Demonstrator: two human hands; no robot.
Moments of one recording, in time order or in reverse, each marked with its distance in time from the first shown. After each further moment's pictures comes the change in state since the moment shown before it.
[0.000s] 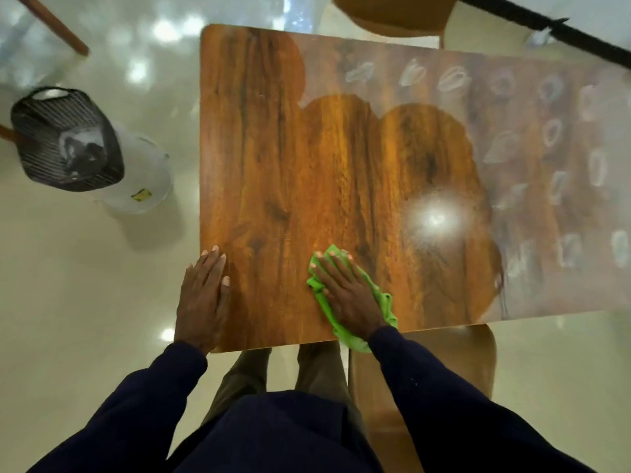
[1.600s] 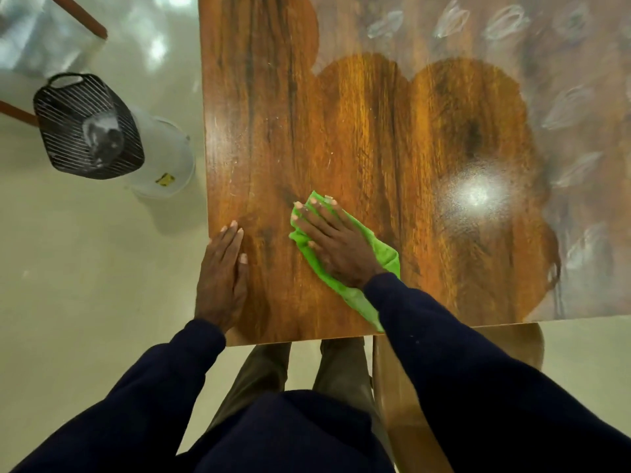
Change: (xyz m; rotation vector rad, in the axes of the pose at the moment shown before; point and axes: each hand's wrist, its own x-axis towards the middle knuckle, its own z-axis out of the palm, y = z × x) left_hand 0.031 0.009 0.014 -0.002 -0.018 -0.035; right_hand 0.101 -0.002 -0.009 -0.070 0.016 -0.212
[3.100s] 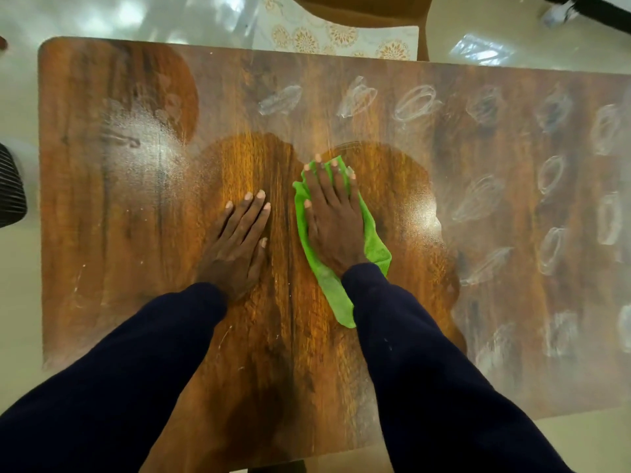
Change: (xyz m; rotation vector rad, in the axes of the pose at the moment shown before) left_hand 0.250 0.171 0.135 0.290 -0.007 0.435; right_hand 0.063 0.272 -0.056 0.018 0.143 0.457
